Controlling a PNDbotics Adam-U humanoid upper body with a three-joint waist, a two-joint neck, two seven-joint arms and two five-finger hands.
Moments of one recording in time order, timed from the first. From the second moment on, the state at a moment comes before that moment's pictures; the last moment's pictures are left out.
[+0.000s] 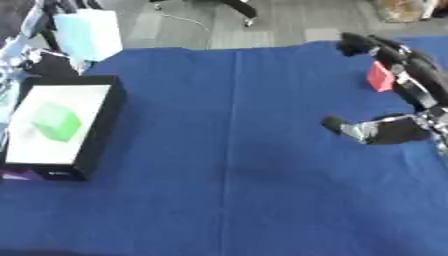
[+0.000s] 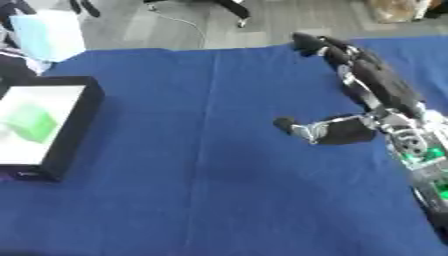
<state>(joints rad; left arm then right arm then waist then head) -0.56 0.49 0.02 -1.62 -1.04 0.20 -0.23 -0.28 -0.61 0.17 -1.96 0.57 -0.25 0.04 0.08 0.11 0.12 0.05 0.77</state>
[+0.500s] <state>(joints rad) -0.58 0.54 0.06 -1.26 -1.09 0.25 -0.21 -0.22 -0.62 0.14 -1.98 0.61 -0.25 0.00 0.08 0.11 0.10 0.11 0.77</state>
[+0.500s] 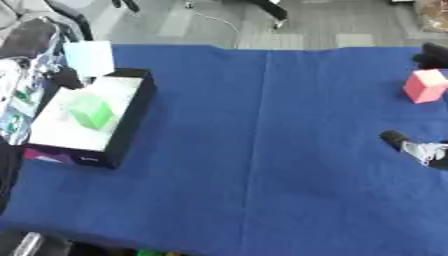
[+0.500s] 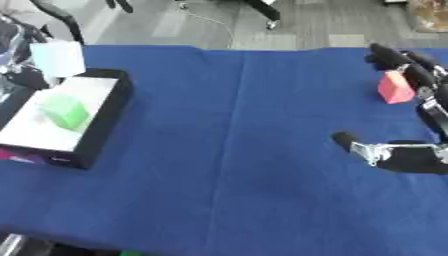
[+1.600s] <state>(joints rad) -0.59 0.54 0.15 -1.22 -1.22 0.29 -0.10 -0.21 -0.63 0.13 -1.98 0.63 -0.26 -0.01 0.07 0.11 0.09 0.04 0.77</state>
